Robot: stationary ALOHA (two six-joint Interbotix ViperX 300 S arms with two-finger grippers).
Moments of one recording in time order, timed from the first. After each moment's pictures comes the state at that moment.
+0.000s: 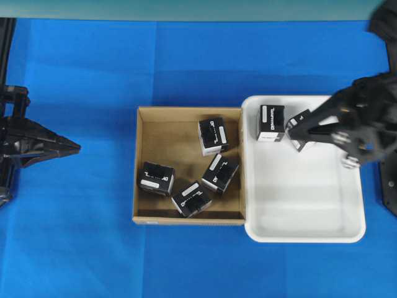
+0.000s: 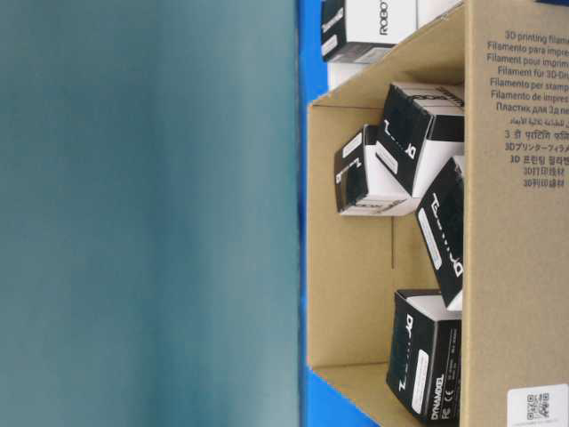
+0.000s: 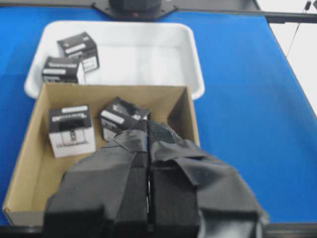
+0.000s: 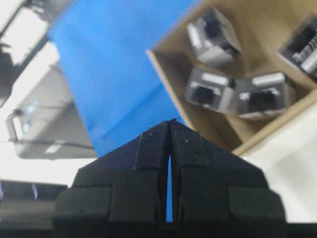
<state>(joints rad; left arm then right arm) -0.03 -0.96 1.07 0.01 0.07 -0.06 -0.08 -0.58 0.50 0.17 0.74 0.67</state>
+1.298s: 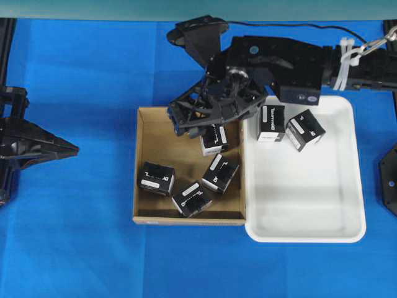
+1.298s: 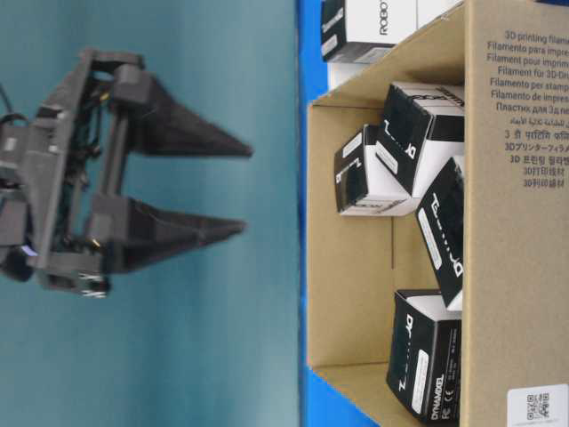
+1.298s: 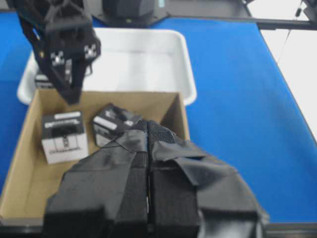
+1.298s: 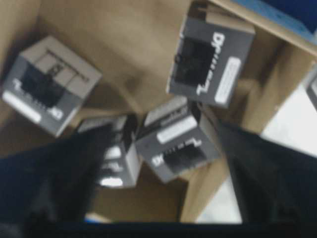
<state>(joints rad) -0.05 -0.97 1.06 0.01 0.07 -0.06 -0.19 0.24 -0.01 0.08 1.14 0.94</state>
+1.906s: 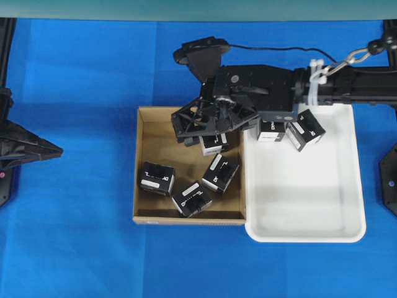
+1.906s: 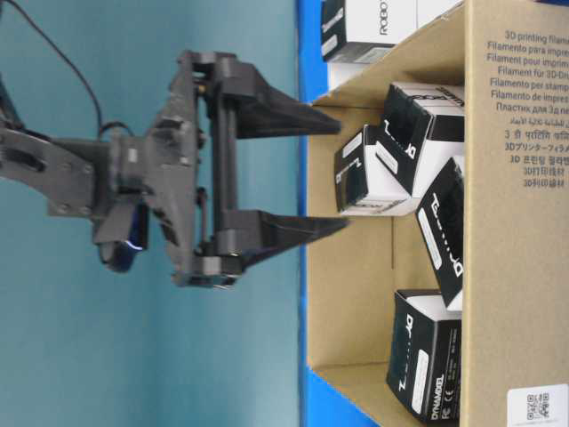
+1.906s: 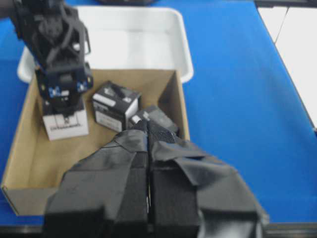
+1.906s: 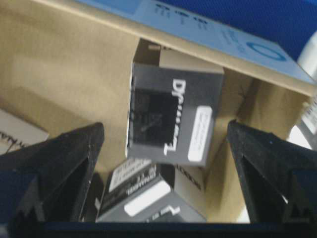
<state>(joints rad) -0.06 -1.08 1.06 0.01 0.23 -0.06 -0.18 0.35 0.06 -0.02 1.05 1.07</state>
